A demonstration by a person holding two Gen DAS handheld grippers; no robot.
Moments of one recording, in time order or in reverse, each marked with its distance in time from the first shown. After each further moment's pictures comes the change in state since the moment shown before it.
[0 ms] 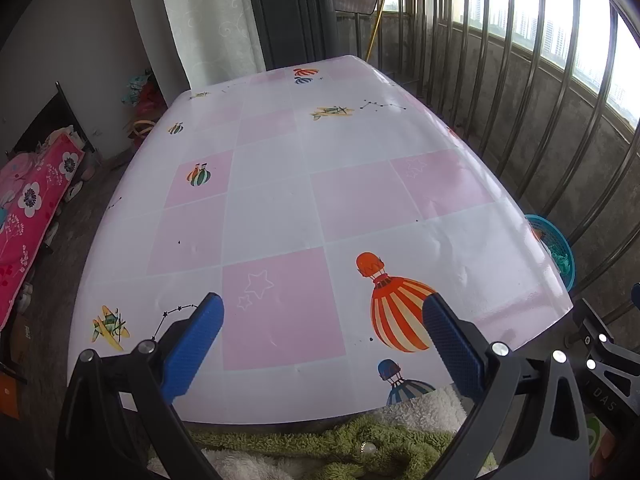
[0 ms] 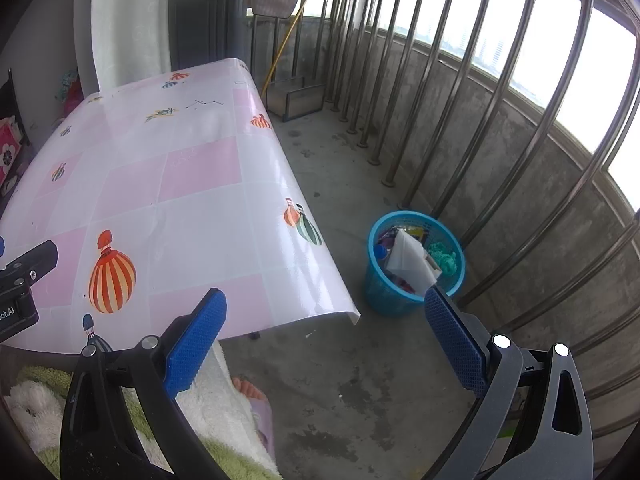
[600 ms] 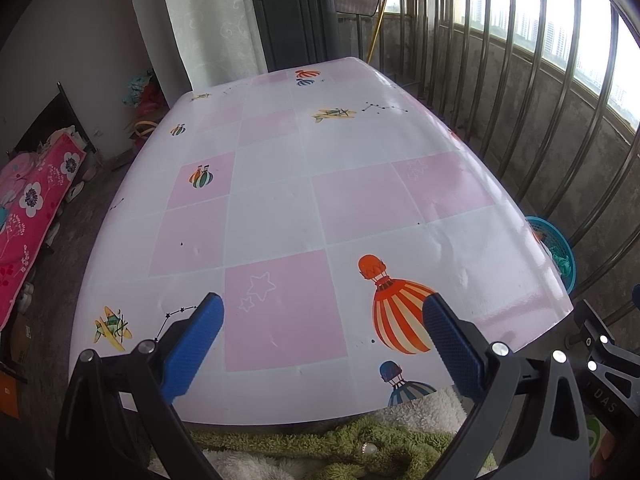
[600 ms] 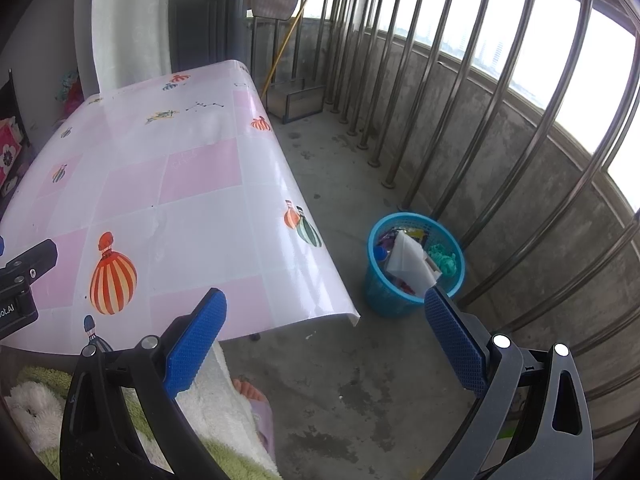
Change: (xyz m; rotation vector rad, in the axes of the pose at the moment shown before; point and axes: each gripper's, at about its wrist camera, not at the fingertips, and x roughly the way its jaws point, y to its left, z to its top) left arm -0.002 0.001 0.001 -0.005 -0.006 0.005; right arm -0.002 0.001 0.002 0.001 -0.005 -0.001
